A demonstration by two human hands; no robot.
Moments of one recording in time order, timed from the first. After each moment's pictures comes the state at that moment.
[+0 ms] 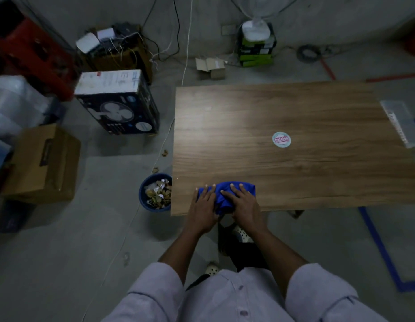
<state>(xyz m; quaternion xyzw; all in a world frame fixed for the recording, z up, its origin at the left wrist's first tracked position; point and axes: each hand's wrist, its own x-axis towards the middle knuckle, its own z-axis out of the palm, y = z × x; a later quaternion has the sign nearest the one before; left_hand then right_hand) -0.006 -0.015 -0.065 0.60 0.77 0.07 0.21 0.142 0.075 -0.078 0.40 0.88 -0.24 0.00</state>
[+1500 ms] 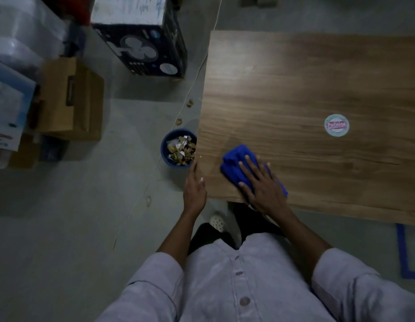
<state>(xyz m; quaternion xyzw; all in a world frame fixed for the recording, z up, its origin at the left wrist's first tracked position) -0.070 -0.039 -0.090 0.20 0.85 0.38 0.29 0.110 0.120 -0.091 0.28 0.94 -0.18 0.06</state>
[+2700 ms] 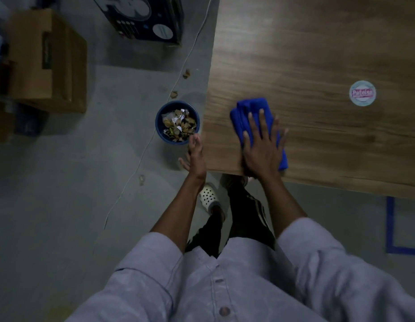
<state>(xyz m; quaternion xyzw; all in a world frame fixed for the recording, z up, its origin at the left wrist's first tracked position) -0.084 -0.036 -0.093 0.00 0.76 0.47 0.44 0.035 0.094 -0.105 0.50 0.85 -0.14 0.03</state>
